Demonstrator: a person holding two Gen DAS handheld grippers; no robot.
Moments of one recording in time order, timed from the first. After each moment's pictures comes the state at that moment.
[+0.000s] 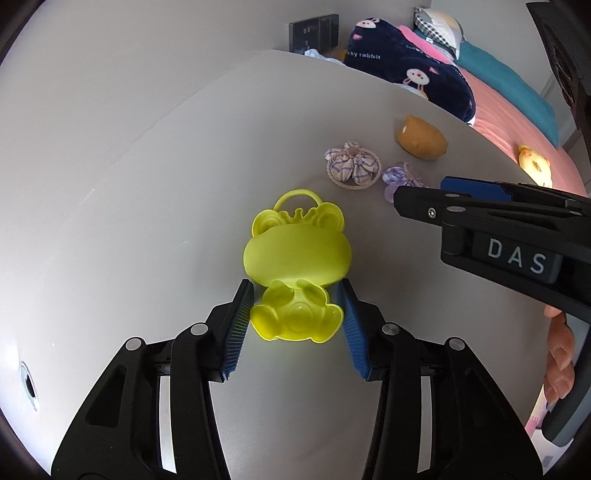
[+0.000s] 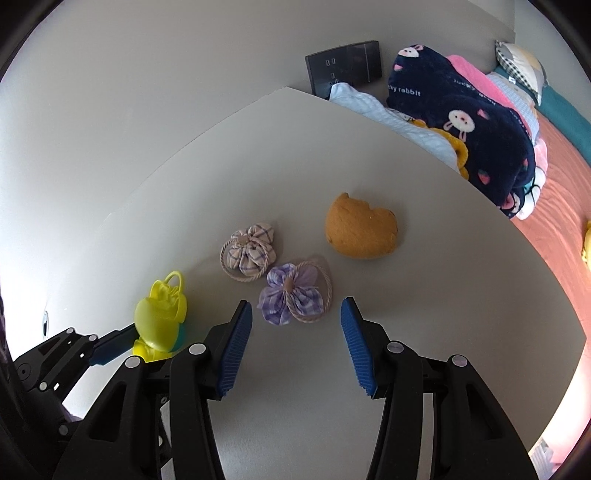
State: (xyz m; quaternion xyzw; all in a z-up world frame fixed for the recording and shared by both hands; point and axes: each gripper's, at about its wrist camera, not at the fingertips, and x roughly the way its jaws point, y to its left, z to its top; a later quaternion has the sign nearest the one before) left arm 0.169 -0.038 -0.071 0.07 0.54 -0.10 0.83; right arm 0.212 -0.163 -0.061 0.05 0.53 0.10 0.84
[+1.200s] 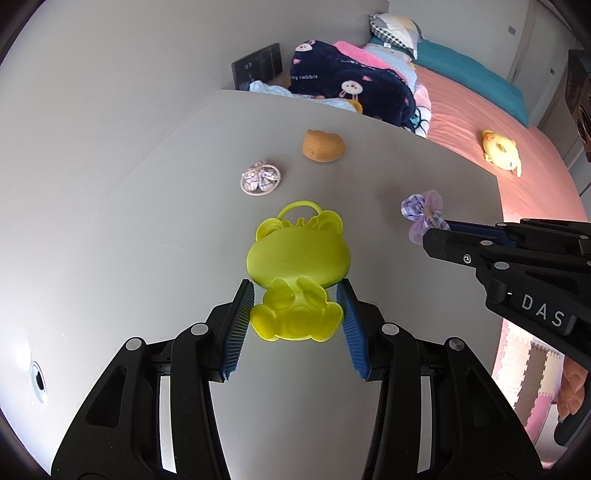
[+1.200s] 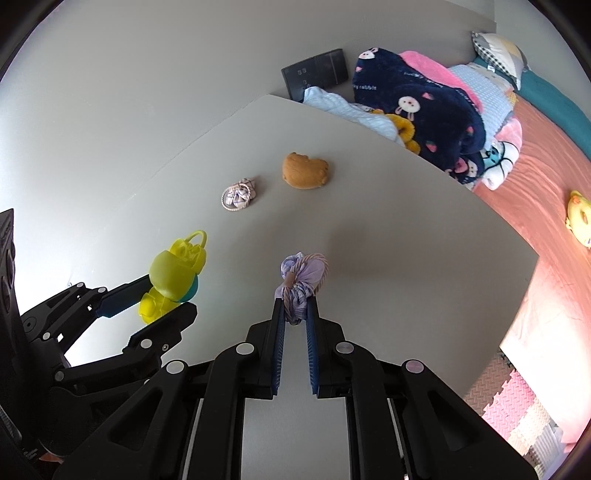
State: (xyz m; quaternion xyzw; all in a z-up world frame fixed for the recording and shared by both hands) left arm 0.108 -0.083 -0.026 0.11 0.50 -0.16 0.85; right arm 0.112 -0.222 -0.022 0.09 0.52 0.10 0.84
